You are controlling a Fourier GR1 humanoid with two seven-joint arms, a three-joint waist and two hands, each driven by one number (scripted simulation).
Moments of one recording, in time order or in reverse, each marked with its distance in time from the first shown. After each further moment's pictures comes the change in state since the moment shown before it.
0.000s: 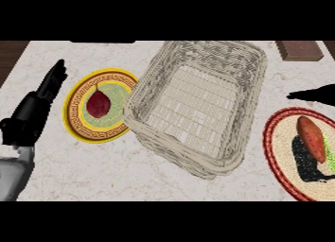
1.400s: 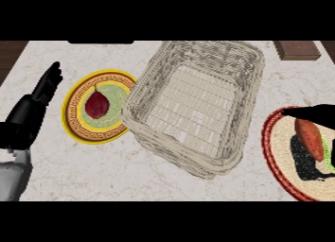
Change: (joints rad) left arm 0.031 -0.083 0.112 -0.028 -0.092 -0.099 0.006; right arm 0.104 0.154 -0.149 0.198 0.263 -0.197 -0.183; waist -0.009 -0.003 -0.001
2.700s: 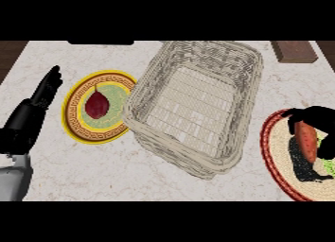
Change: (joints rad) left arm 0.029 -0.055 0.053 -0.025 -0.044 -0.062 -0.011; right arm -0.042 0.112 -0.140 0.224 0.149 -0.236 -0.059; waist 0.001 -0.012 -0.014
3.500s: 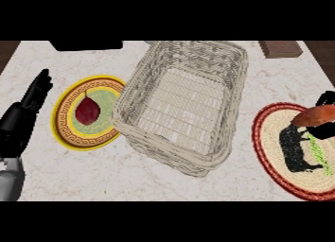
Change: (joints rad) left arm 0.027 0.014 0.037 0.002 -0.003 0.011 0.015; right arm 0.168 0.065 -0.320 -0.338 -0.187 -0.351 0.640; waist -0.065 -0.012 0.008
